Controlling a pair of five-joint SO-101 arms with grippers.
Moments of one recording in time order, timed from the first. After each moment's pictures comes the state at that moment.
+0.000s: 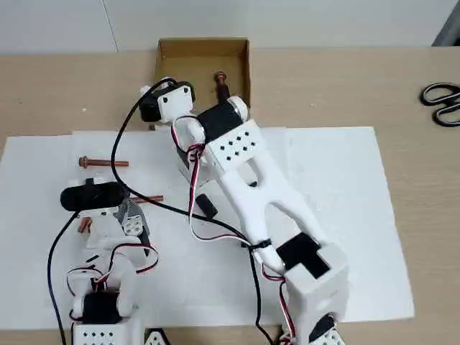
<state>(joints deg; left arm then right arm) -5.4 -103.4 96.4 52.5 13.9 -37.3 17.8 -31.4 99.2 4.4</state>
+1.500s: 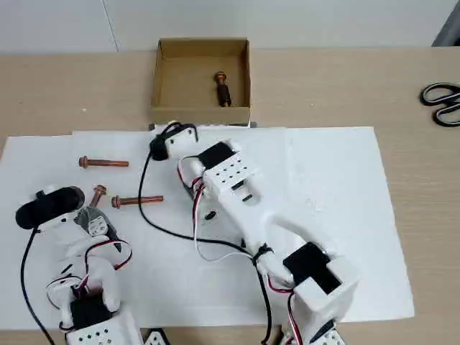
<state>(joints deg) -22.5 -103.4 96.4 52.5 14.5 -39.7 13.2 3.4 73.5 4.7</state>
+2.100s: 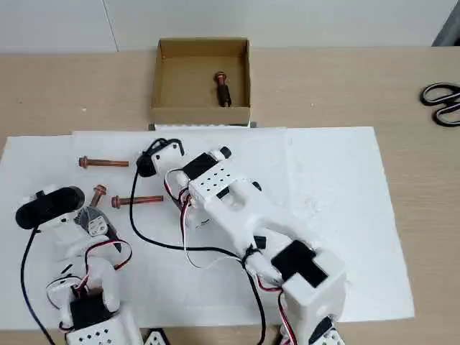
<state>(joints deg) -22.5 -103.4 96.4 52.5 14.5 -42.9 17.8 3.6 71.4 4.7</state>
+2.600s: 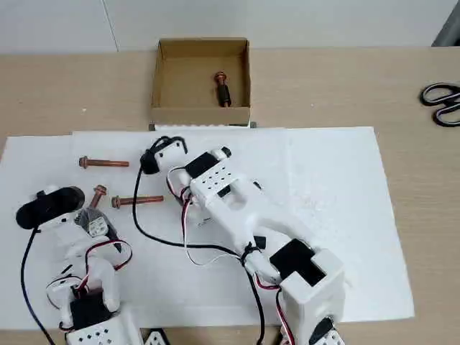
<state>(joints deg) -22.5 -103.4 96.3 54.1 14.5 -42.3 19.6 3.1 70.3 4.8</state>
